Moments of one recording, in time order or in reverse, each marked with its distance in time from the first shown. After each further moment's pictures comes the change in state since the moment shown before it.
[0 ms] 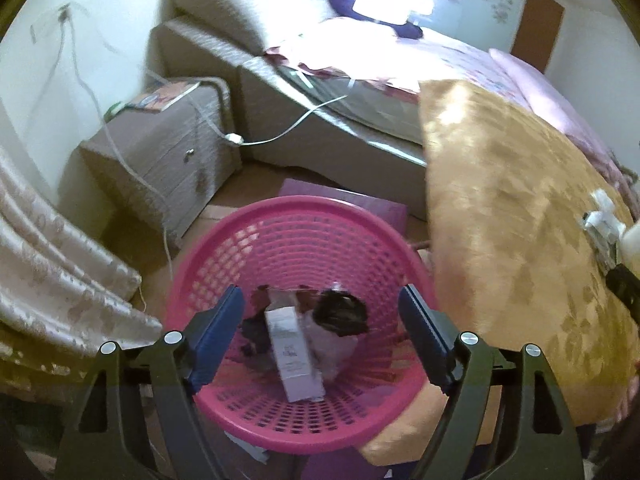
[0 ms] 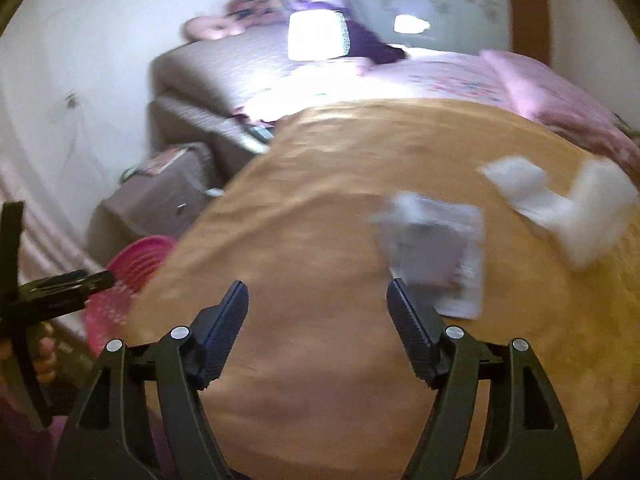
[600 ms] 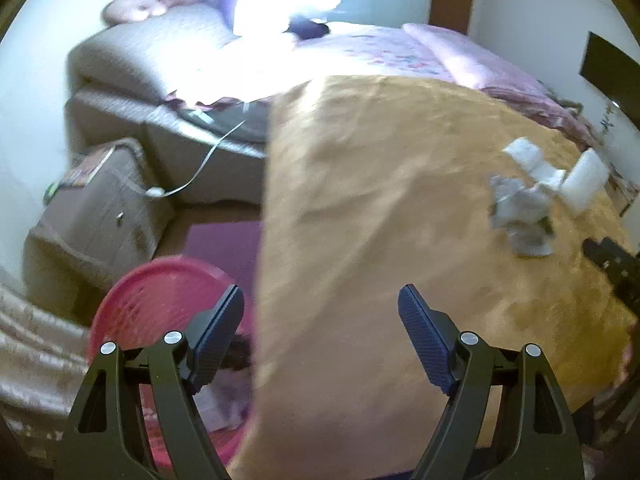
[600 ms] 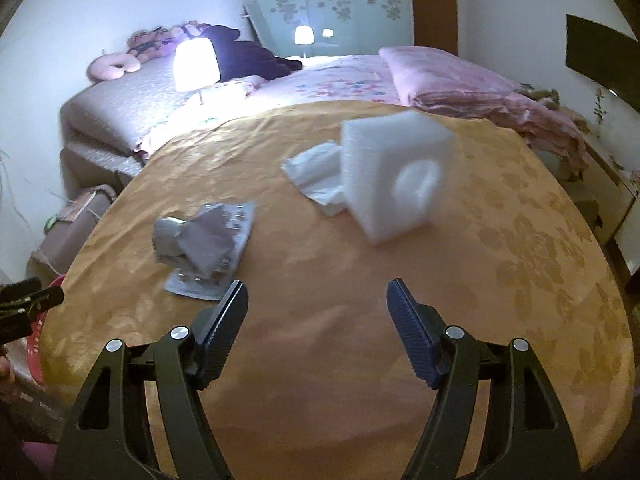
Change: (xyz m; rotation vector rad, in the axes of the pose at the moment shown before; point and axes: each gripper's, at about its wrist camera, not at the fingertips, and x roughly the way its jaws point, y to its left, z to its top) left arm -0.009 -0.138 0.014 0.265 -0.043 -0.131; right arm -0.030 -0.098 -0.023 0.146 -0.054 -0.236
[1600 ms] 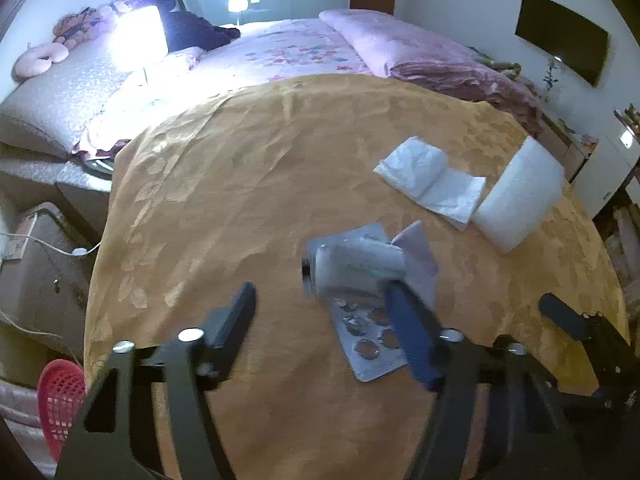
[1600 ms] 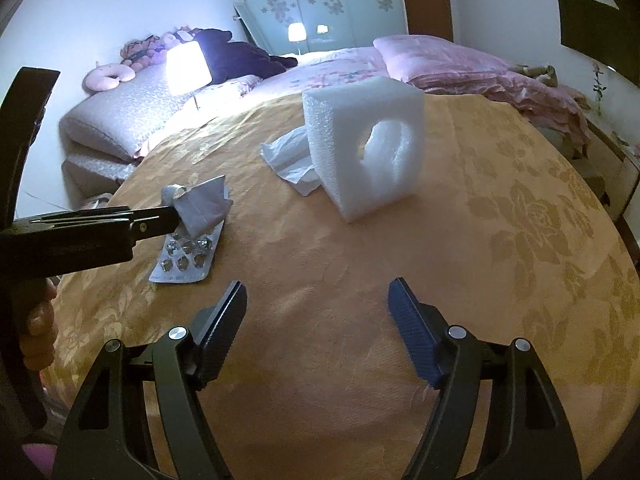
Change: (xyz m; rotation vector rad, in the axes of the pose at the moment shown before) left arm 0.049 -0.139 0.062 0.184 0.022 -0.165; right arm 0.004 -0.018 -0.013 0.045 0.007 0.043
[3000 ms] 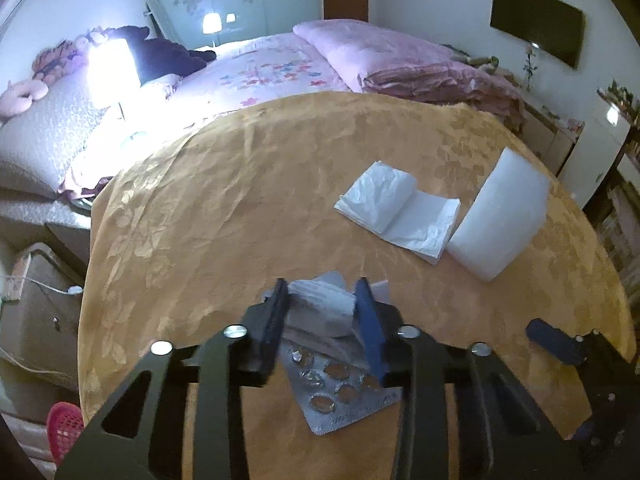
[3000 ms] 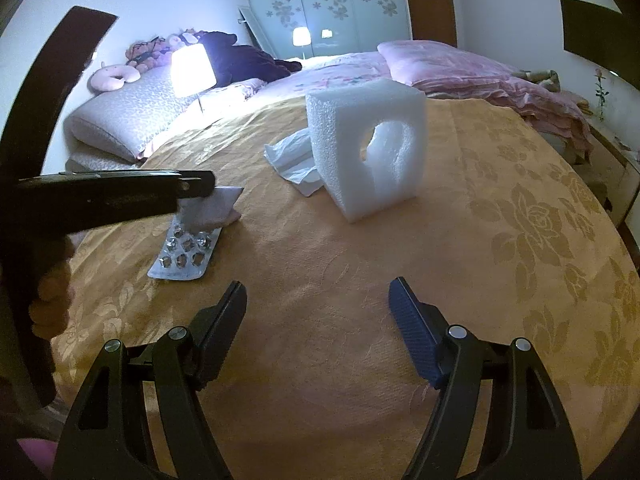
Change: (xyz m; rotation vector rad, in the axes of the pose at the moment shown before) left arm 0.008 -0.025 0.024 0.080 -0.049 -0.017; right arm -0.002 0.002 0.001 -0.007 -0.013 0.007
